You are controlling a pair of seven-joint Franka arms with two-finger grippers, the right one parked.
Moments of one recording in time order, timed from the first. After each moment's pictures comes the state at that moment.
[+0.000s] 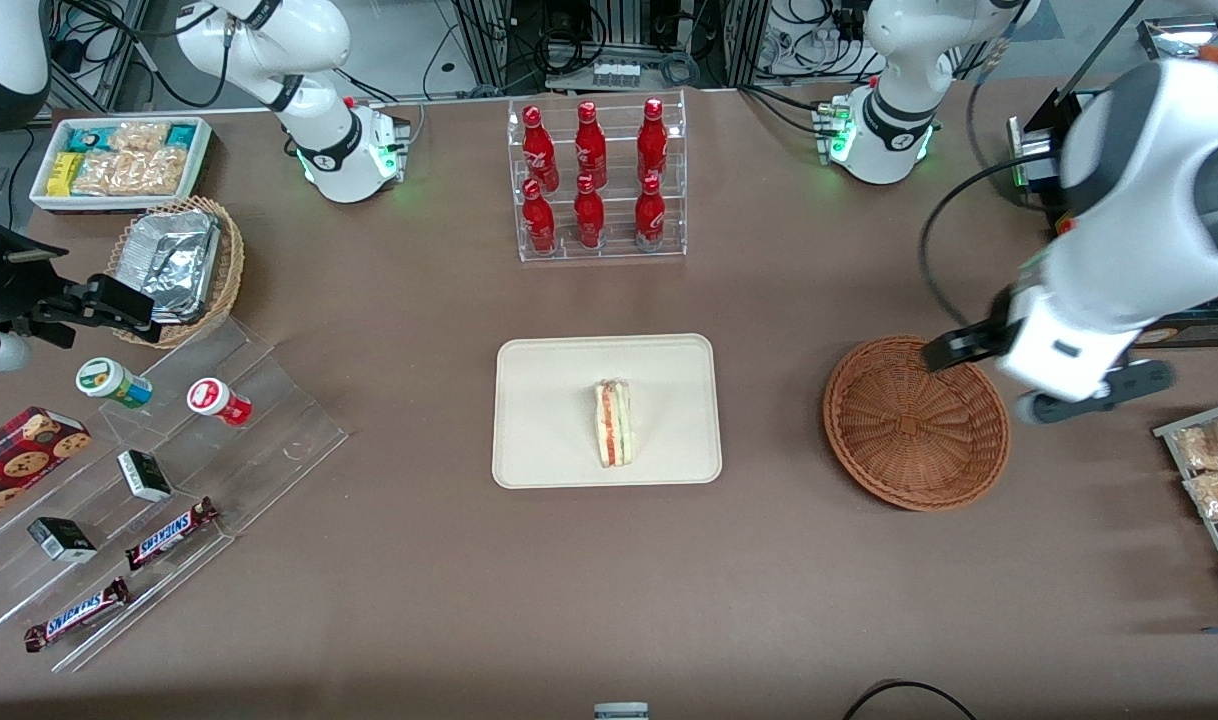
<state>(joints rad) 0.28 0.23 -0.54 -1.43 0.13 1.50 -0.49</state>
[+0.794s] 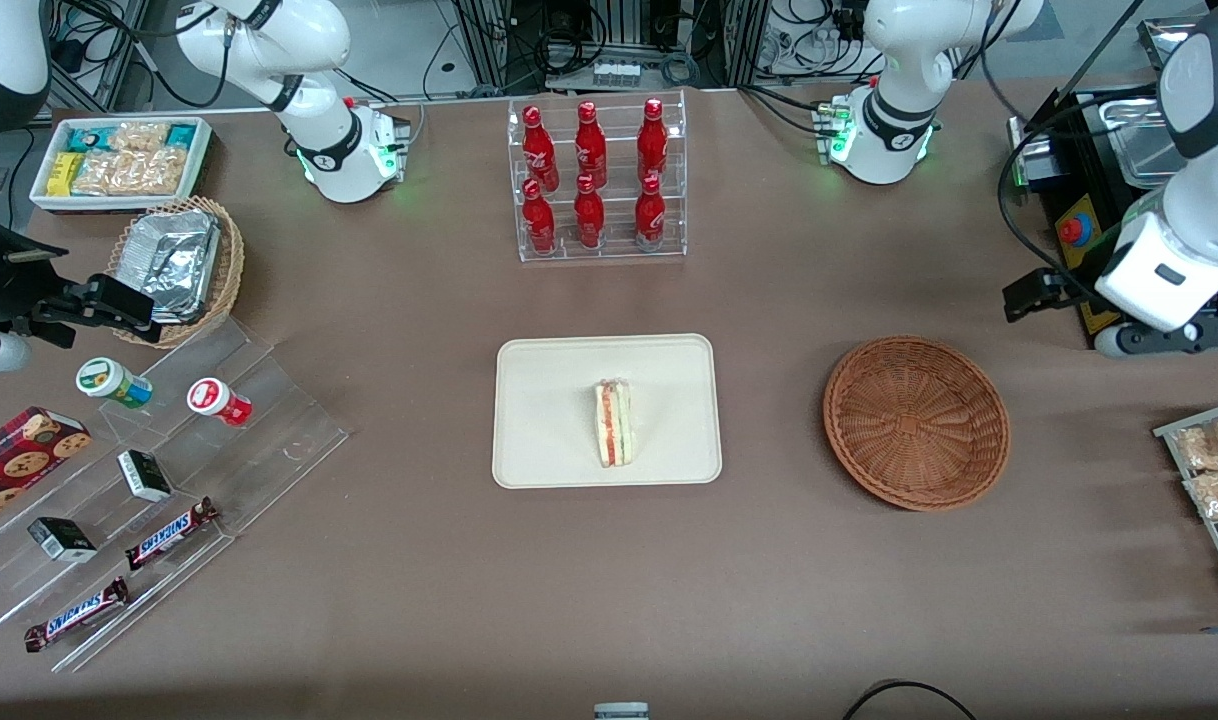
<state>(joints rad) 0.09 -0.01 -0.15 -1.72 0.00 1.62 -0.13</state>
